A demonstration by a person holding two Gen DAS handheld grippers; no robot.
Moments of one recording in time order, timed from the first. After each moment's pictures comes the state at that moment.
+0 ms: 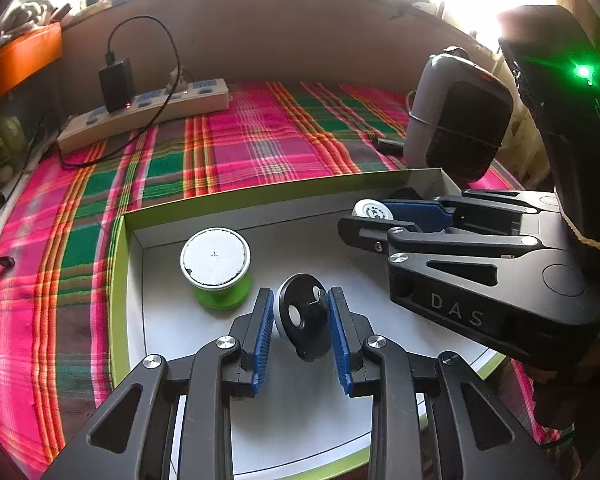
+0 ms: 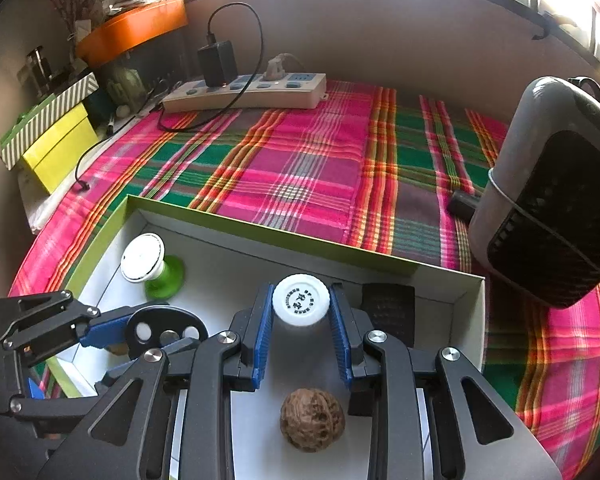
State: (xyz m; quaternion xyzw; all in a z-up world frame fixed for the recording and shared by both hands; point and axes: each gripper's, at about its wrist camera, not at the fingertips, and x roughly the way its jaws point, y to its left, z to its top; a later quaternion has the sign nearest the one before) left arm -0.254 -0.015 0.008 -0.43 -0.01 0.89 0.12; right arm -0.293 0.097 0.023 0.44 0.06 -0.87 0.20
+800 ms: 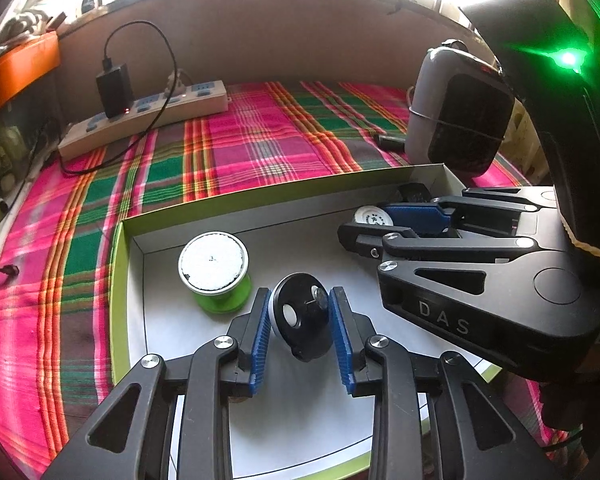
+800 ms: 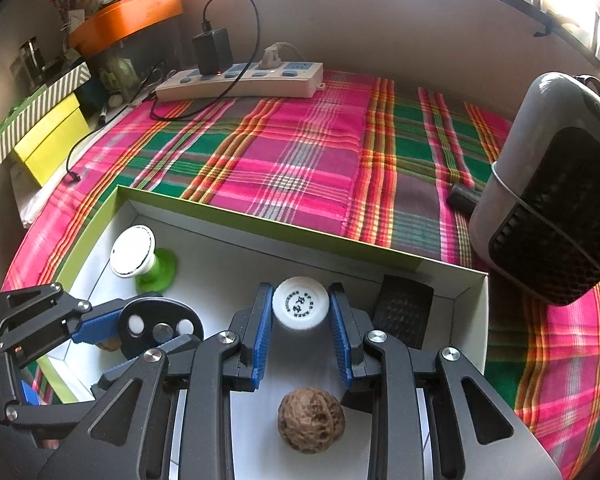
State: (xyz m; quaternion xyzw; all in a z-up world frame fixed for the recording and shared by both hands) left arm -0.255 -0.011 0.007 -0.43 0.01 0.89 0.12; right arm -0.296 0.094 0.018 0.46 0.07 -0.87 0.19
